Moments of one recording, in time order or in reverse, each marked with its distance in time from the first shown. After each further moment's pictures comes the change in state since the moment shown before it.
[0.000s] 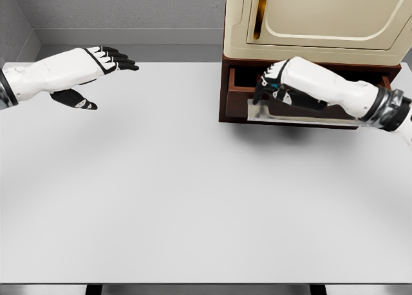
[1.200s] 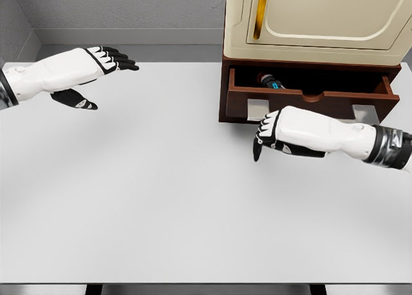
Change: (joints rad) left arm 0.000 -0.001 0.000 0.000 0.000 0.000 0.000; right arm 0.061 -0.121 0.073 -0.165 0.104 0.000 0.006
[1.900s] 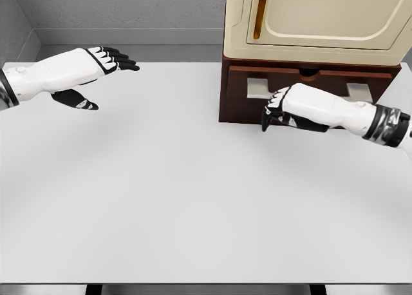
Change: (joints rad) left arm 0.002 -0.002 0.000 0.003 0.004 0.000 0.000; right arm -0.046 0.077 -0.003 0.193 0.002 0.000 0.000
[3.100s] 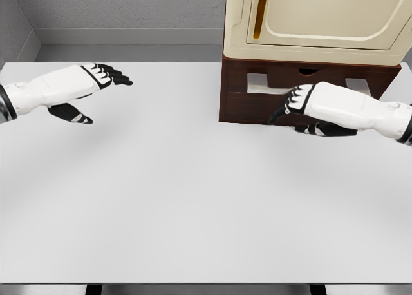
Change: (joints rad) left arm 0.058 0.015 0.000 0.026 -0.001 0.000 0.000; right arm -0.006 -0.181 -0.029 -0.143 0.030 0.000 0.004
